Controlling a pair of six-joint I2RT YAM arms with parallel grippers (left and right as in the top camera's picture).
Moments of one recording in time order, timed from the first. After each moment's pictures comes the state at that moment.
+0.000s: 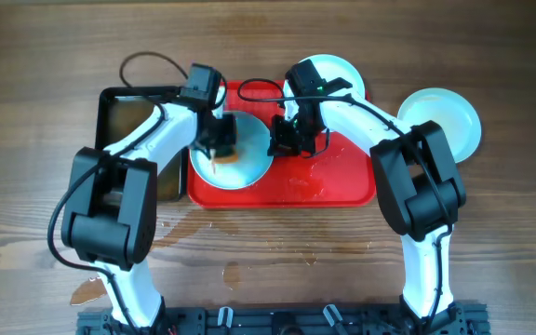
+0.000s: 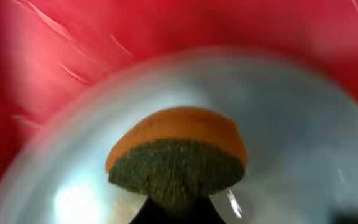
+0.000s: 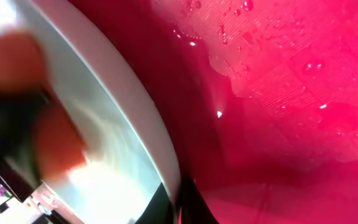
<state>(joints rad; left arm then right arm) -0.27 1.98 1.26 -0.58 0.14 -0.31 0.44 2.21 1.53 -0.74 -0.55 0.51</state>
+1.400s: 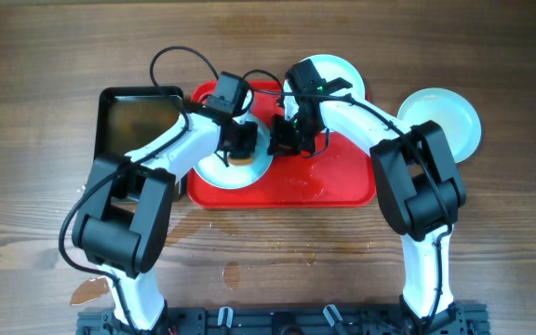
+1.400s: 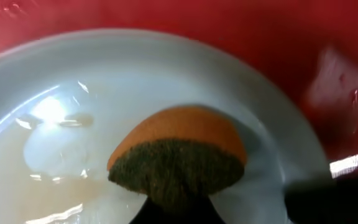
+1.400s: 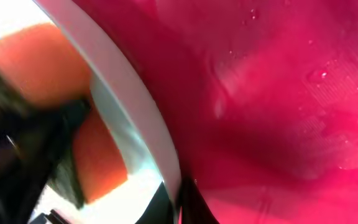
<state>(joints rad) -0.39 1.97 1.22 -0.46 0.05 -0.24 0.44 2.21 1.53 -0.73 -0.56 0.50</state>
